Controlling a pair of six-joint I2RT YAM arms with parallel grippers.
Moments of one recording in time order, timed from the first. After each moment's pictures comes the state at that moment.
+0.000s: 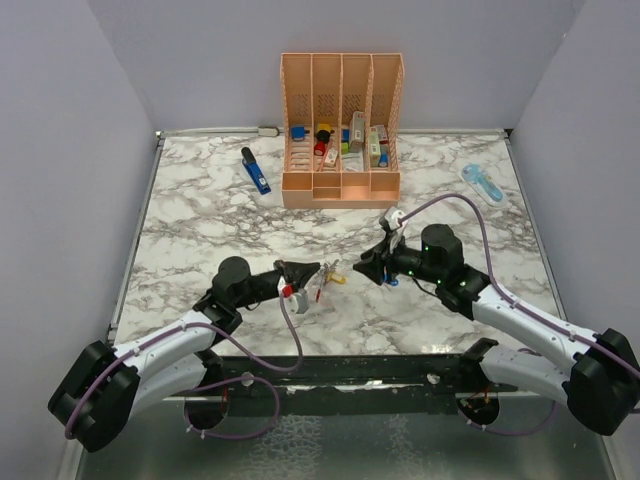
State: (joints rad) left arm -0.65 0.96 0.24 0.63 0.62 0.81; right arm 0.65 1.02 0.54 0.18 -0.40 0.06
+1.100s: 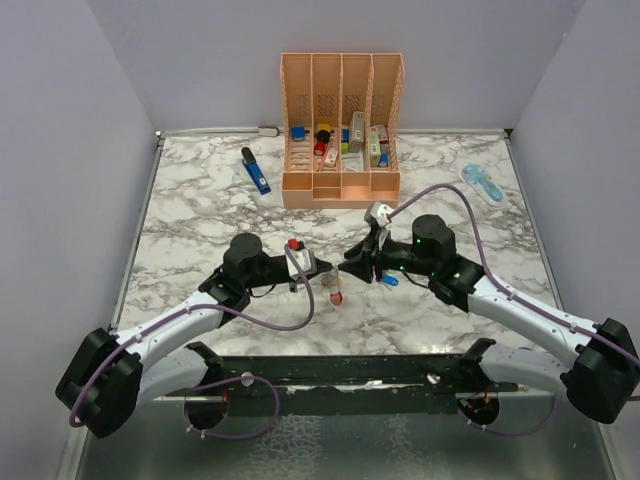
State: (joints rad) left arm -0.65 1.05 0.40 0.53 0.68 0.27; right arm 0.73 1.08 0.67 0.17 -0.49 0.05
